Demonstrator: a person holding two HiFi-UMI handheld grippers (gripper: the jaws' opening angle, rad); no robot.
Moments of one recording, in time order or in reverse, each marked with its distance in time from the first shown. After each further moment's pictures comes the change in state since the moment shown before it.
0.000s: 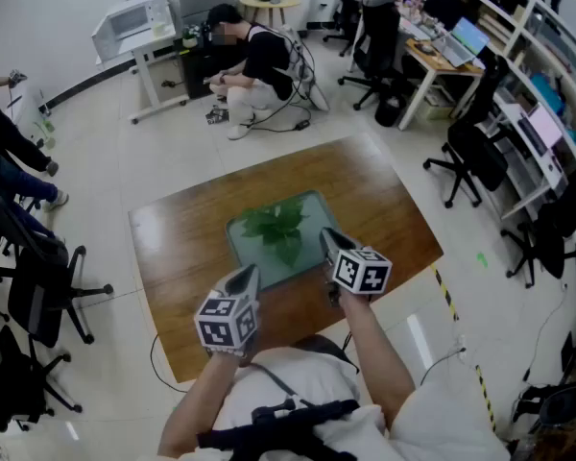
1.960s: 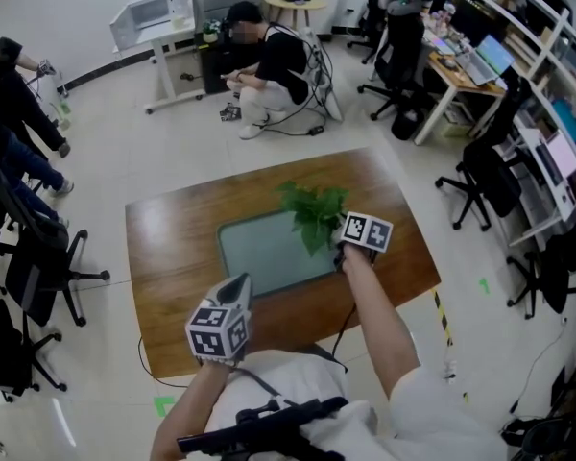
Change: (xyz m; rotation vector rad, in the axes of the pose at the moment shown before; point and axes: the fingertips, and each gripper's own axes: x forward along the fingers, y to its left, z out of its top) left arm 0.021 -0.012 -0.003 -0.023 -0.006 0.095; right arm 0.108 -0.114 0.035 0.177 0.142 0.001
